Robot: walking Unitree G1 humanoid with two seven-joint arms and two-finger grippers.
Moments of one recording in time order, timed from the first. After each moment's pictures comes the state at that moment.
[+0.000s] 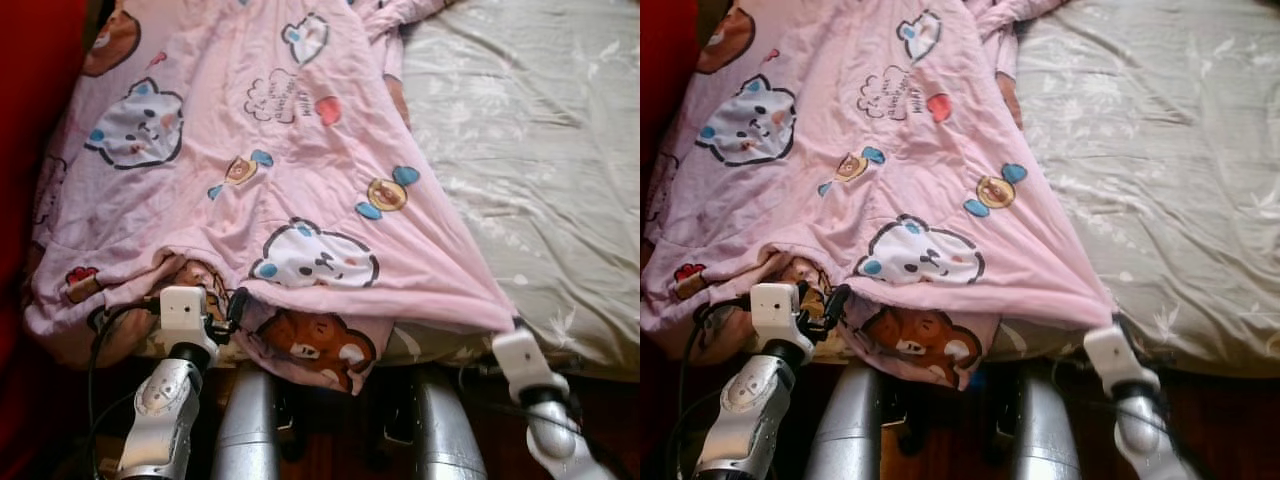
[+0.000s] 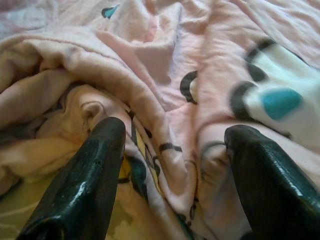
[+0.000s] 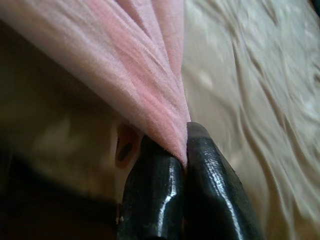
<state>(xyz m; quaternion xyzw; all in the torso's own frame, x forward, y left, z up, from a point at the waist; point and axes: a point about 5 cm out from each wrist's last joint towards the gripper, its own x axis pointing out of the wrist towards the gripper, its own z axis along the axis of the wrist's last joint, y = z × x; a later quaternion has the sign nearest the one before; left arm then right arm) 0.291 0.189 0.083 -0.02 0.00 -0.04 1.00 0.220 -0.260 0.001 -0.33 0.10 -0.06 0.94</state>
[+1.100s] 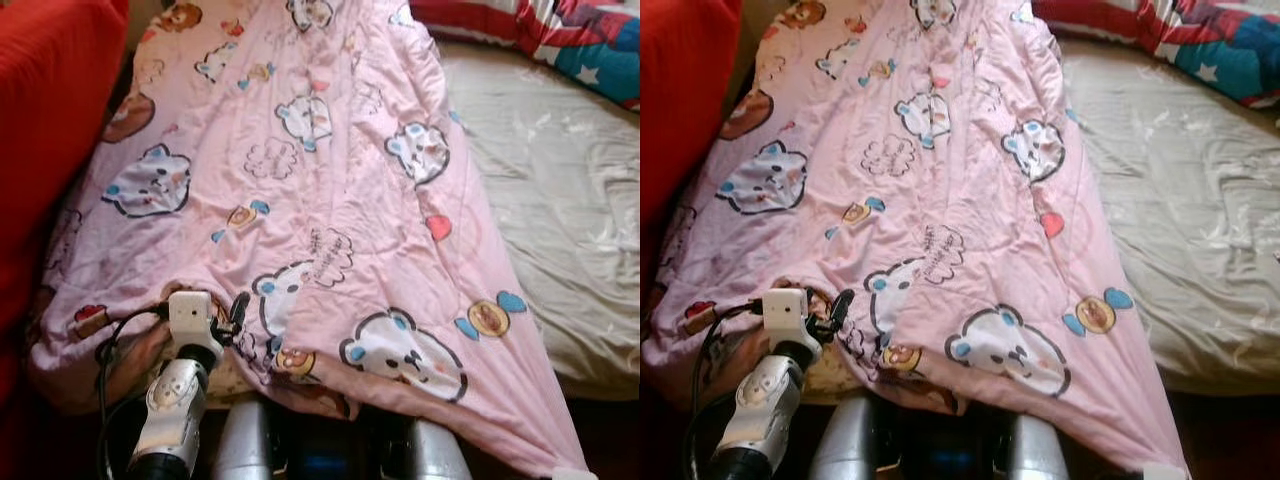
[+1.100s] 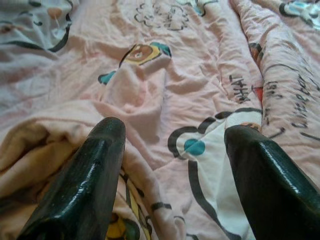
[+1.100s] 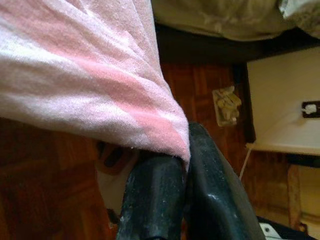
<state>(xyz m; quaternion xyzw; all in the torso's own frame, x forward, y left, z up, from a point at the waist) 0.301 0.191 0.065 -0.02 0.00 -0.03 1.00 0.101 -0.281 -0.063 -0.24 0.39 -0.32 0.83</state>
